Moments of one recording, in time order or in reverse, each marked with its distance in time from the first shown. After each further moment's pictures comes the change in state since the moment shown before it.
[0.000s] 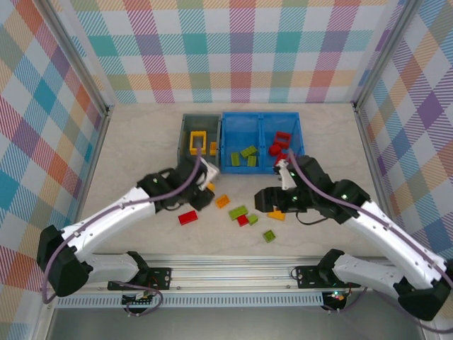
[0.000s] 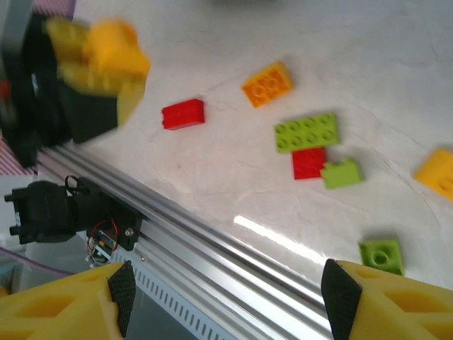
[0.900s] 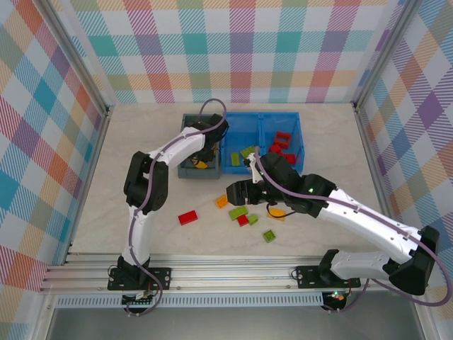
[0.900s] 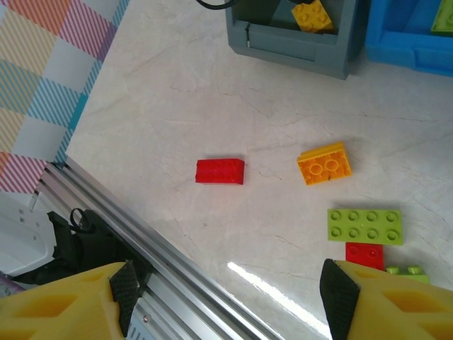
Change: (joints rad) left arm 0.200 0.930 0.771 -0.257 -0.443 -0.317; right arm 0.142 0.158 0.007 0.282 0.132 0.014
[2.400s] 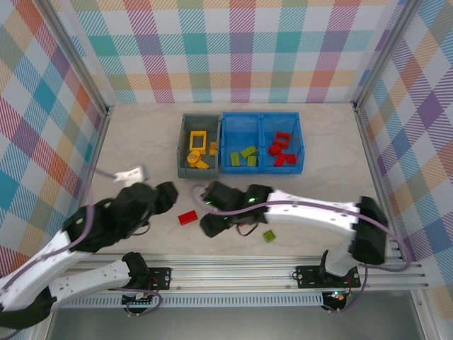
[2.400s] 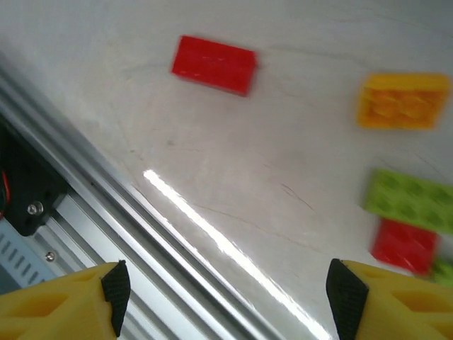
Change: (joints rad) left arm -0.457 -1.530 -0.792 -0.039 -0.036 -0.669; right arm 0.291 0.453 0.205 -0.129 0.156 -0.191
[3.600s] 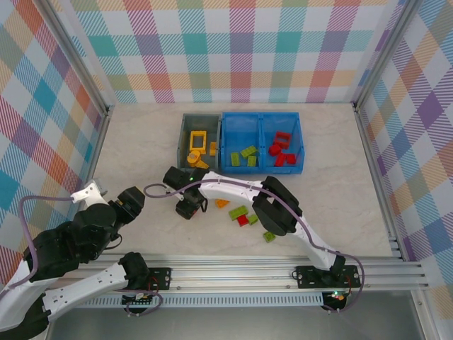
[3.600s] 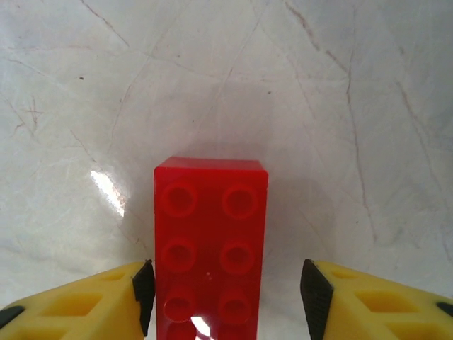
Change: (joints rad) left arm 0.000 -0.200 0.003 -0.100 -0.123 -0.087; right arm -0.138 0.731 0.642 -0.114 -0.016 -0.406
